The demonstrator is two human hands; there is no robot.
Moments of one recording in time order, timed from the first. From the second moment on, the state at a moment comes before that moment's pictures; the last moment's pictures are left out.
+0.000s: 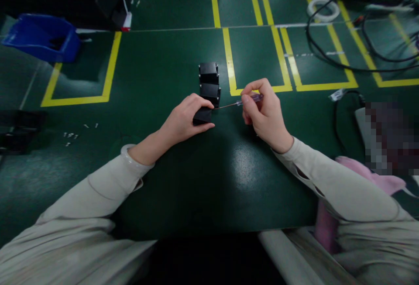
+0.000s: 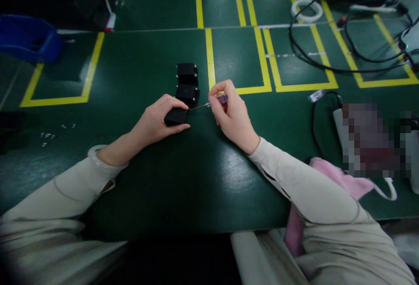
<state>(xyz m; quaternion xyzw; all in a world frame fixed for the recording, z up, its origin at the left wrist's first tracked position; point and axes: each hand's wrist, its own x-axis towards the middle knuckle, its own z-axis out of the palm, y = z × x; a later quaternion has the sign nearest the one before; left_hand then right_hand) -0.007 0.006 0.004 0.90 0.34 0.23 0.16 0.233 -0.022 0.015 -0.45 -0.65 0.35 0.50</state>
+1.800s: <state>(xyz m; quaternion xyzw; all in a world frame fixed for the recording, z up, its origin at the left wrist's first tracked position) -0.008 0.006 0.003 0.90 0.34 0.23 0.16 0.234 -0.023 0.017 -0.44 -0.66 0.35 0.50</state>
